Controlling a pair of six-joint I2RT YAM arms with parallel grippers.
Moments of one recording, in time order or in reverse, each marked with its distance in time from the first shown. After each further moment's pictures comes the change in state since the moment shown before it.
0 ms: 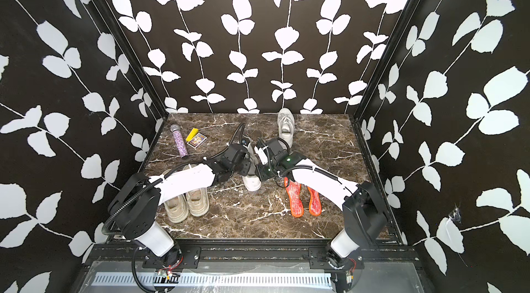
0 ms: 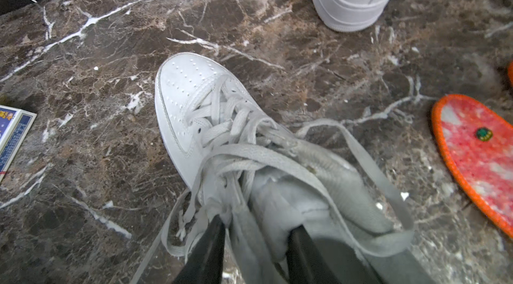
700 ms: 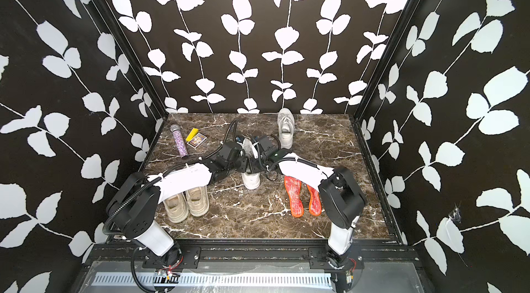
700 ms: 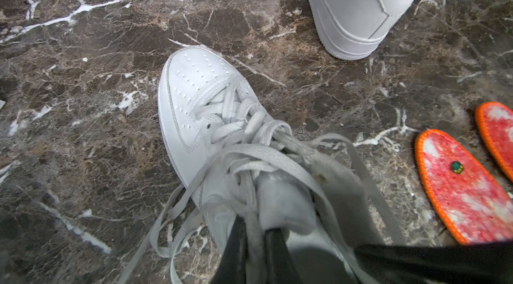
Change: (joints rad) left arm 0.039 -0.008 -0.038 0.087 0.097 -0.077; right arm 0.001 0.224 0.111 0.126 0.045 0.066
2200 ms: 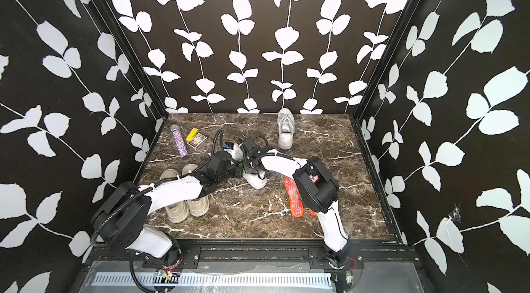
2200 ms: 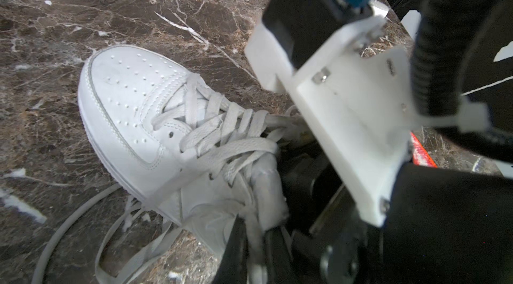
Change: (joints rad) left arm 0.016 -0.125 -0.250 0.261 0.117 -0.197; right arm 0.035 0.273 0.238 -0.116 0.250 0.012
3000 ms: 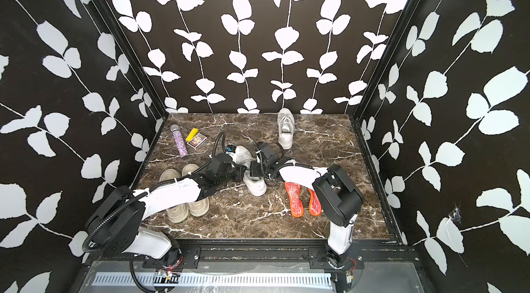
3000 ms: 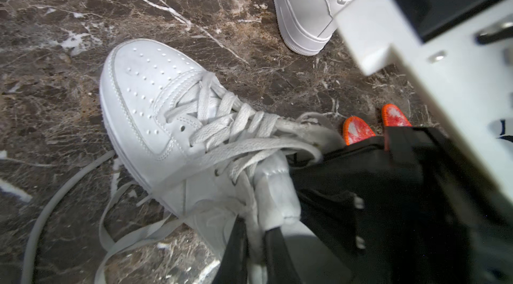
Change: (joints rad) left arm -0.024 -0.049 -0.010 -0.075 0.003 0.014; right arm -0.048 -0.287 -0.412 0.362 -0.241 0.204
